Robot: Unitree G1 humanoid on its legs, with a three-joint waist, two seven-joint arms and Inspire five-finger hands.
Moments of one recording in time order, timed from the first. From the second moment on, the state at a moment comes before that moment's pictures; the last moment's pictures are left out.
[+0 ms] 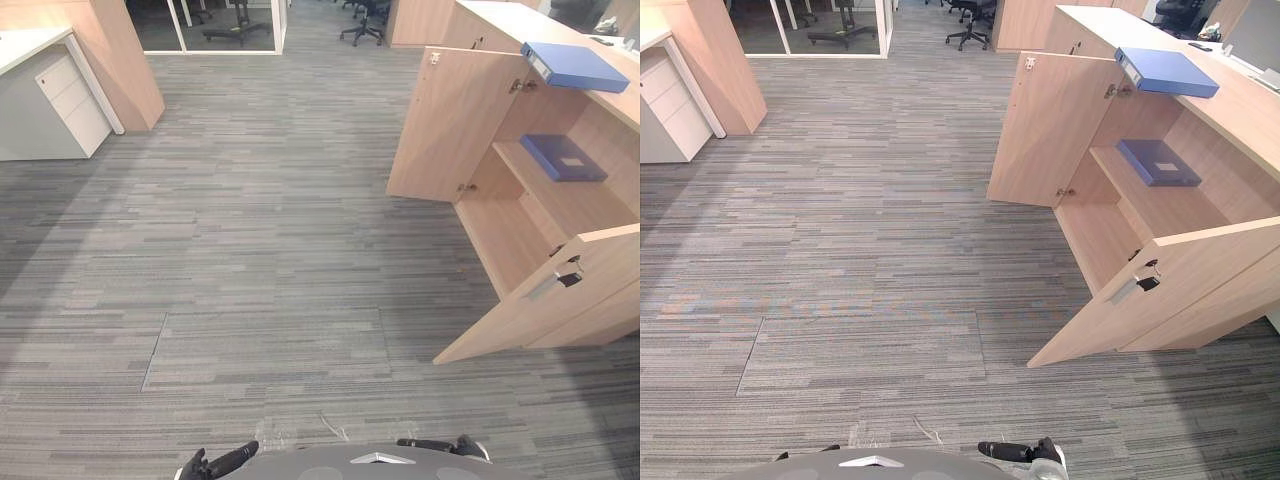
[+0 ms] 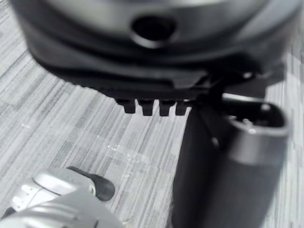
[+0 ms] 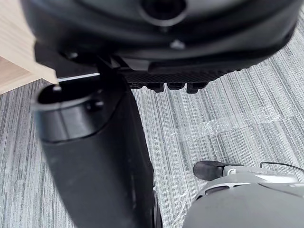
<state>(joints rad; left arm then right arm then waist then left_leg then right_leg) 0.23 0.07 0.26 1.07 -0.15 -0.07 0.14 0.05 -0.08 -0.27 1.17 -0.12 0.03 -0.15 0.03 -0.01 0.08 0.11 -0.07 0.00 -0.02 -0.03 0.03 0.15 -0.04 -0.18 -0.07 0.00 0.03</state>
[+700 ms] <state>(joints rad) 0.23 0.06 0.25 1.07 -0.11 -0.09 0.18 0.04 -0.08 -0.22 1.16 -0.23 0.03 -0.19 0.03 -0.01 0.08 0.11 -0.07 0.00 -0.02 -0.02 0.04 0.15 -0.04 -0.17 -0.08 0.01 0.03</state>
